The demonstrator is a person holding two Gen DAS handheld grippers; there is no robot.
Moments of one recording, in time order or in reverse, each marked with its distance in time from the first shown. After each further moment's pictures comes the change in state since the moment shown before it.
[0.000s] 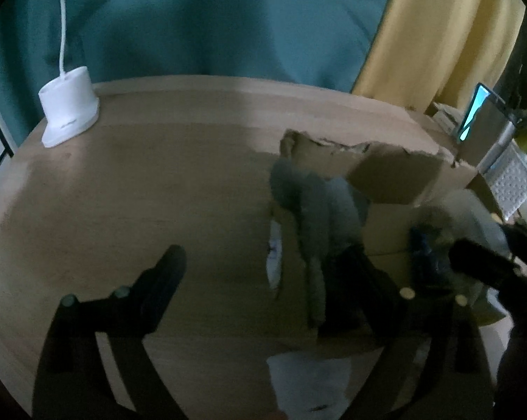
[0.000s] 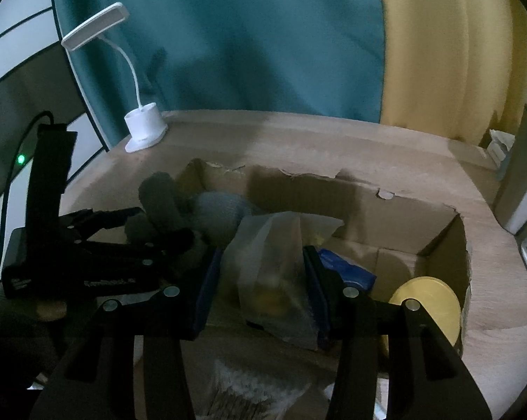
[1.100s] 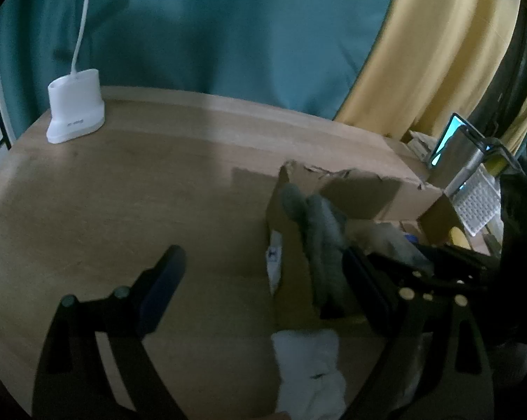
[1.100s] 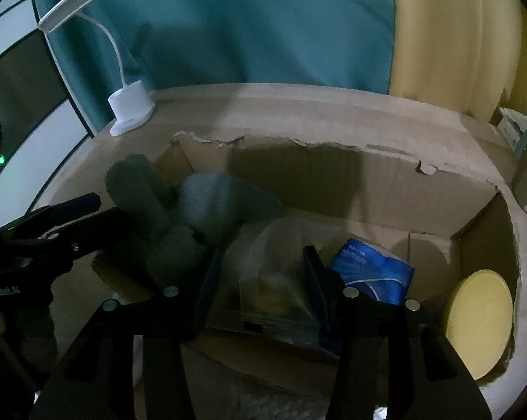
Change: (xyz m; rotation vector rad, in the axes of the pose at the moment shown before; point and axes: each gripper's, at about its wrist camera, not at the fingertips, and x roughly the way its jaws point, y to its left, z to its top) left arm -0.035 0.022 -0.005 -0.048 -0.079 -0.112; right arm 0.040 0.014 0.004 0.040 0.097 -0.025
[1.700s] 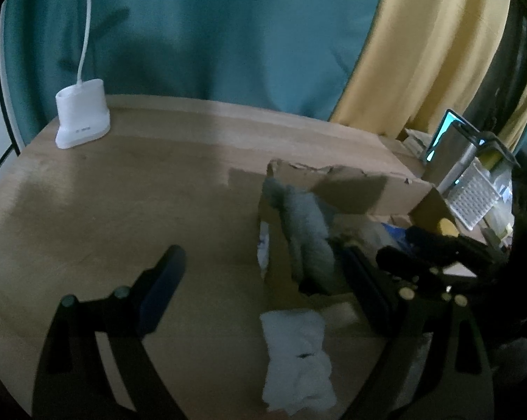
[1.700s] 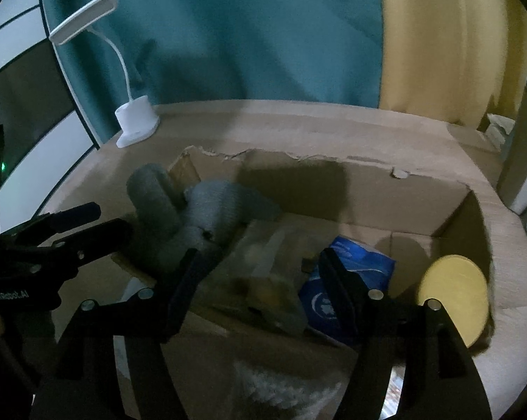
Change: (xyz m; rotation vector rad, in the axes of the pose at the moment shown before) left arm -0.022 -0.012 -0.007 0.021 -0.016 0.021; right arm -0.035 -0.006 -0.007 0.002 -0.072 -0.003
